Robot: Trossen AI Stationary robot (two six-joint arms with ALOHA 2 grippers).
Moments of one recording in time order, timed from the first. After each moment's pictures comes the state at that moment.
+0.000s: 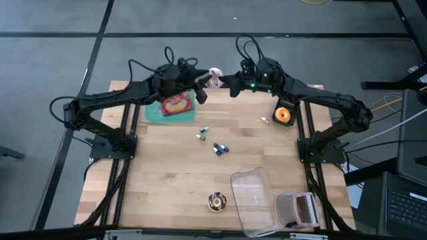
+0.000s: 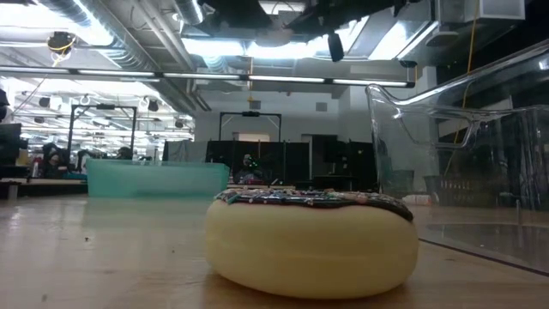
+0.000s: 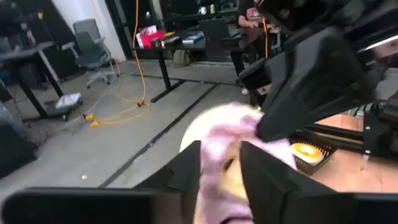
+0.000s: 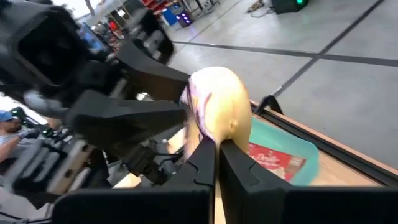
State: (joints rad) left arm 0.34 1.35 1.26 -0.08 -0.29 0.10; right arm -0.38 1.47 1.30 -0.04 -0.10 0.57
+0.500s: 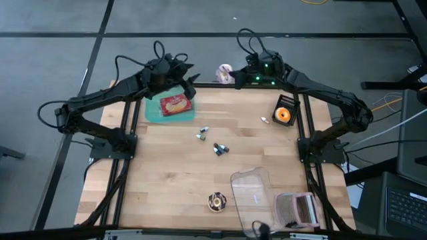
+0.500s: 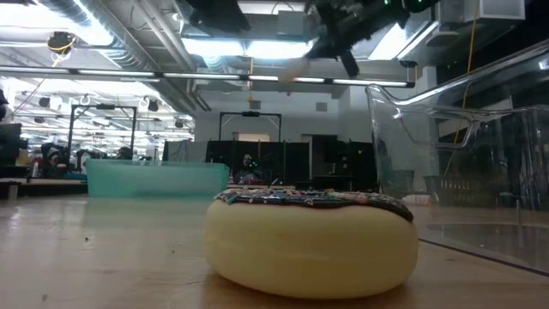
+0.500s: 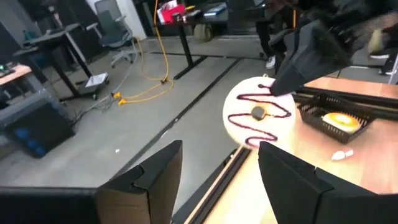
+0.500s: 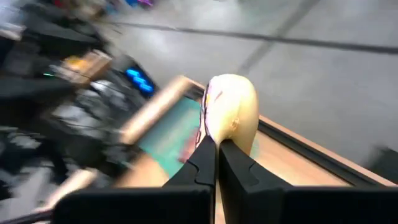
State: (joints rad) left arm 0.42 1.25 1.26 -0.29 -0.32 0.13; right arm -0.53 1.47 1.30 -0.23 -0.12 0.50
